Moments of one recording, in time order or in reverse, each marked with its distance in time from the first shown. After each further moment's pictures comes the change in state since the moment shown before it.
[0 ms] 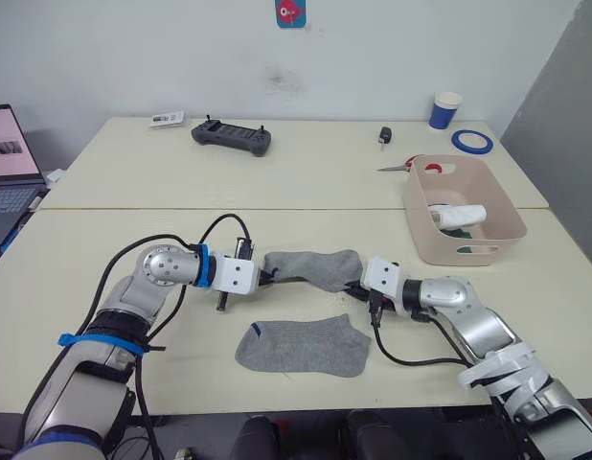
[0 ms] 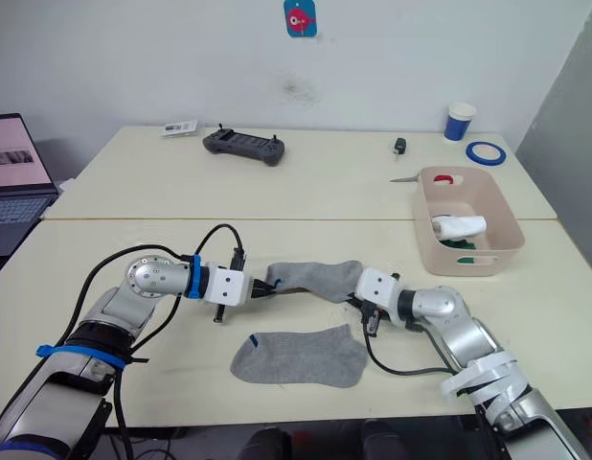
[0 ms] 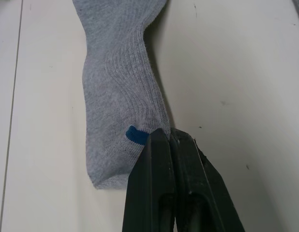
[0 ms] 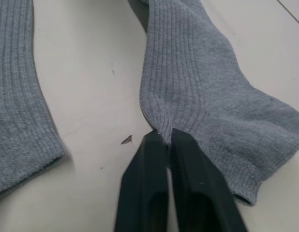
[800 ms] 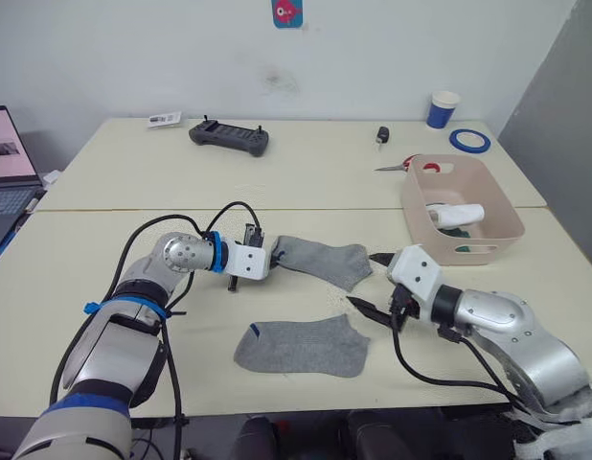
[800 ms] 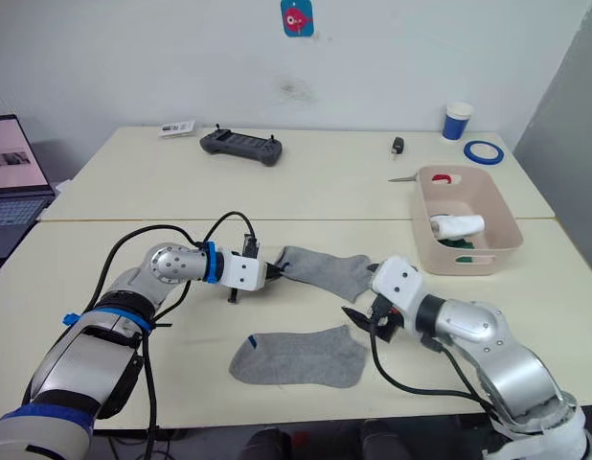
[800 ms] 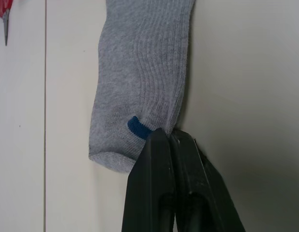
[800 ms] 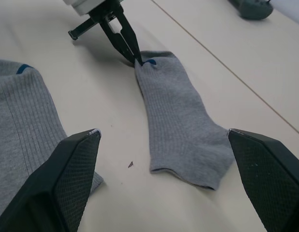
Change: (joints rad) left arm -0.250 -0.105 -0.042 0.490 0.178 -0.286 0.180; right arm 0.193 -0.088 -0.143 -0.624 0.198 0.456 -0.225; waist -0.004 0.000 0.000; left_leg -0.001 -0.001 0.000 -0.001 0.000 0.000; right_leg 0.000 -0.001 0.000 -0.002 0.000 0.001
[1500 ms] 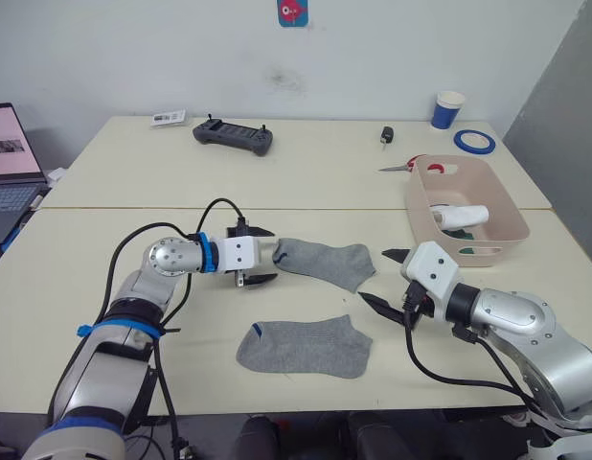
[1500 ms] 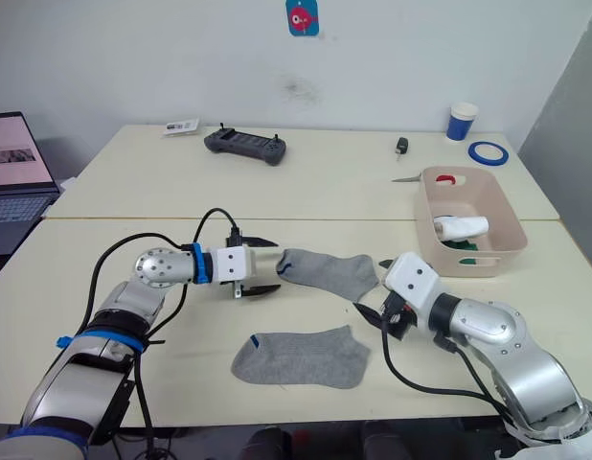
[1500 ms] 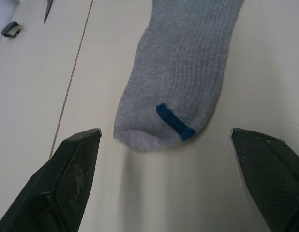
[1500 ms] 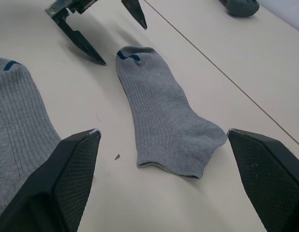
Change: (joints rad) left arm 0.100 -0.001 0.098 -0.192 -0.104 0.182 -0.010; right arm 0.049 -0.051 -0.122 -0.125 0.055 0.099 -0.012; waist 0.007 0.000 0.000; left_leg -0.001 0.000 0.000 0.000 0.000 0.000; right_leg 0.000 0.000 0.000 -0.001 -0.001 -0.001
